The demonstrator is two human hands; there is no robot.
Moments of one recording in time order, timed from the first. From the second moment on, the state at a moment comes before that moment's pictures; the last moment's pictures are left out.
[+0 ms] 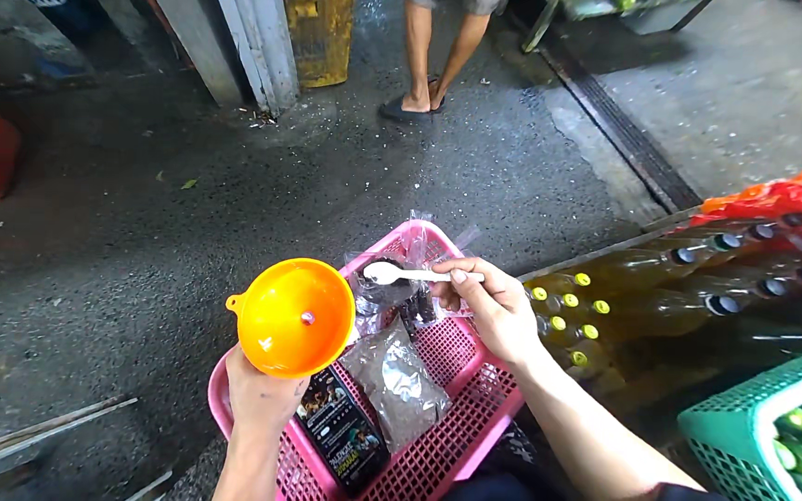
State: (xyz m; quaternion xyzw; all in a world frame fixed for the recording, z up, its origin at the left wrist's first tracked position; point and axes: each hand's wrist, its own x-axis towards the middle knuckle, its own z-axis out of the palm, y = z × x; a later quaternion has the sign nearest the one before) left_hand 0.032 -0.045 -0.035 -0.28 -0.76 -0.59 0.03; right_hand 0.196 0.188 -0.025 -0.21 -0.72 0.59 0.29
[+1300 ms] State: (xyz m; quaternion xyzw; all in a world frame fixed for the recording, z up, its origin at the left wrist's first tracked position) left_hand 0.029 -0.041 -0.031 -0.36 -0.82 -0.44 -0.01; right_hand 0.186 0.167 0.010 -0.05 -0.62 0.73 0.28
